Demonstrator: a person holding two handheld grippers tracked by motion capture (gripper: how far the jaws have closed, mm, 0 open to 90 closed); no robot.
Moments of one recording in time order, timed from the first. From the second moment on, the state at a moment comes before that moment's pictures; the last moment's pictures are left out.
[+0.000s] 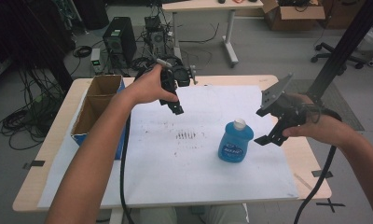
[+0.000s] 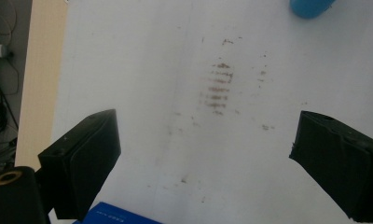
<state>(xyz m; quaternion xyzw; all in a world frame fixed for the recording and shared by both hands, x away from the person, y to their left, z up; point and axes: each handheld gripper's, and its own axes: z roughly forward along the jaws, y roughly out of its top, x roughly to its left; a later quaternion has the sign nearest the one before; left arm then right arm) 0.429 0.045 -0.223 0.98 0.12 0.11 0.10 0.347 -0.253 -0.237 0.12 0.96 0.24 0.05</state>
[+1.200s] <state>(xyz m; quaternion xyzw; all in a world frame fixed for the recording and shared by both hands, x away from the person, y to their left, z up) 0.428 0.043 -0.225 0.98 0.11 0.12 0.10 0.362 -0.276 -0.296 0.11 0.93 0.35 0.04</state>
